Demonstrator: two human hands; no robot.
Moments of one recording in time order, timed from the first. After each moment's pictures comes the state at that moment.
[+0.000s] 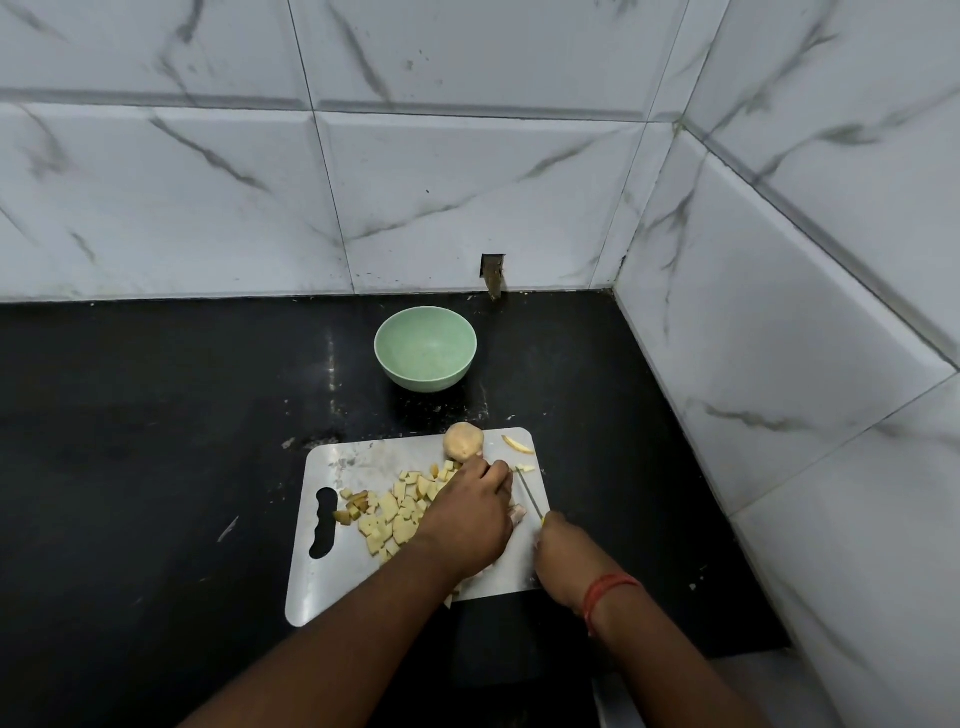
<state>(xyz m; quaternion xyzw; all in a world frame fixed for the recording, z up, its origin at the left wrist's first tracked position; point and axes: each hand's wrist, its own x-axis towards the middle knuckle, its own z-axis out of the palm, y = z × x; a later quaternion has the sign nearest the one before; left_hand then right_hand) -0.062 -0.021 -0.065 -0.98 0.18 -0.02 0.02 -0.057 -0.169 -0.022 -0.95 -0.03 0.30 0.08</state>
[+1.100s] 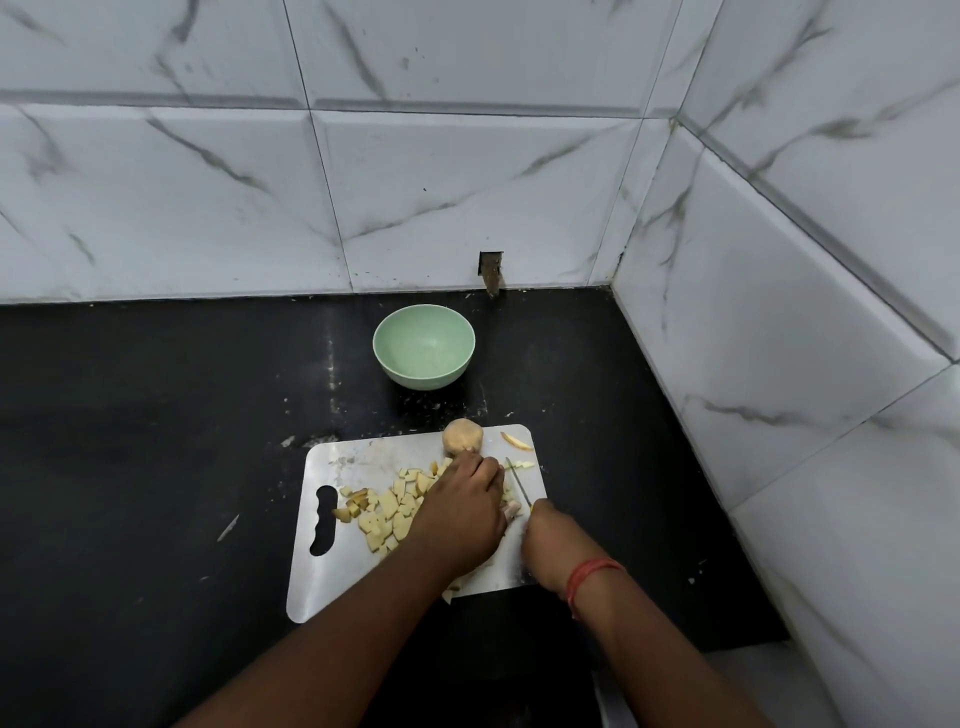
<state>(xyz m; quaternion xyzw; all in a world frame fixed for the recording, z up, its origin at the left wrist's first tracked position) -0.069 -0.019 -0.061 -0.99 0.12 -0.06 -0.02 -0.056 -0.157 -0.014 -0.95 -0.05 0.29 0.10</state>
